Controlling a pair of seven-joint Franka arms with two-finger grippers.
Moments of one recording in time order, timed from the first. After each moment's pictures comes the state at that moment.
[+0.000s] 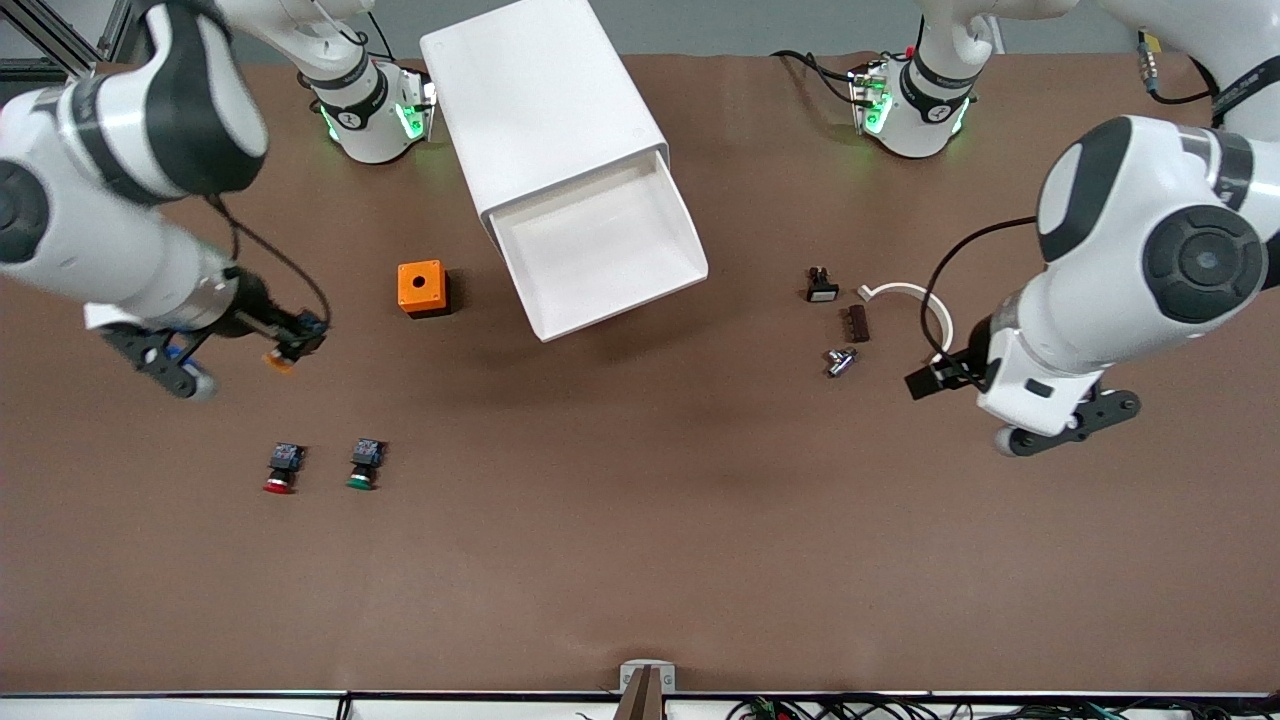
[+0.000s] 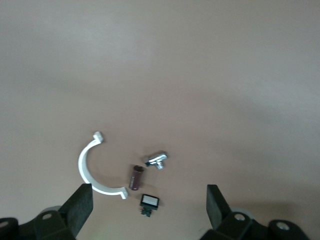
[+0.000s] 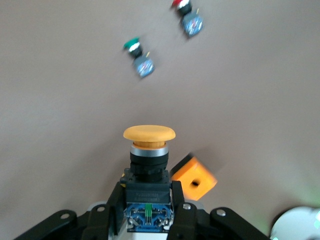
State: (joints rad) left arm -0.18 0.42 -0.17 -1.26 0.04 1.57 -0.63; right arm 0.21 0.13 0.04 -1.68 0.06 1.68 0.92
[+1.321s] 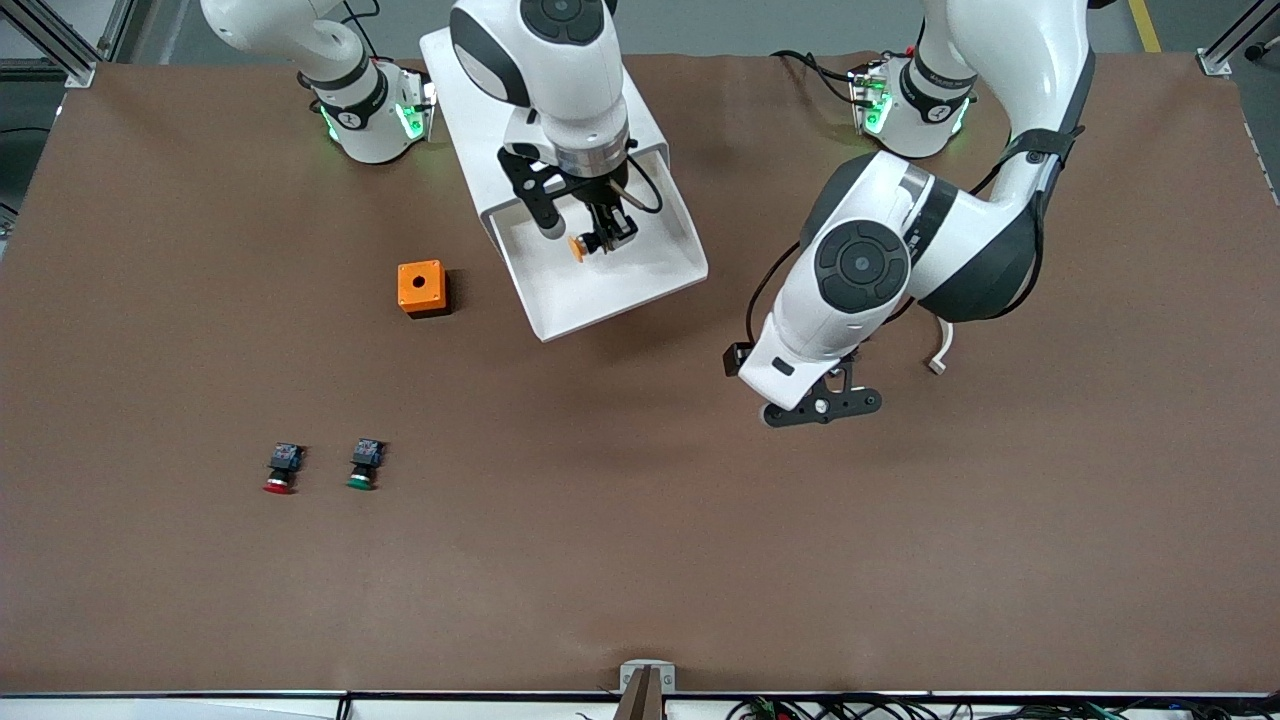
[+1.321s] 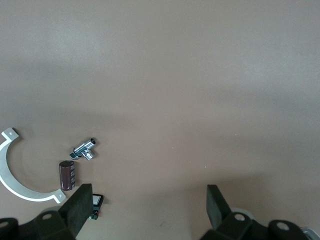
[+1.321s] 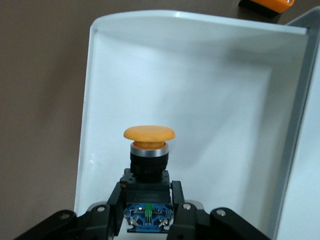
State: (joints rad) left arm -0.39 0.53 -0.20 -1.31 0.04 1.74 -0.71; right arm 0.83 0.23 0.04 -1.71 0.02 1.97 1.90
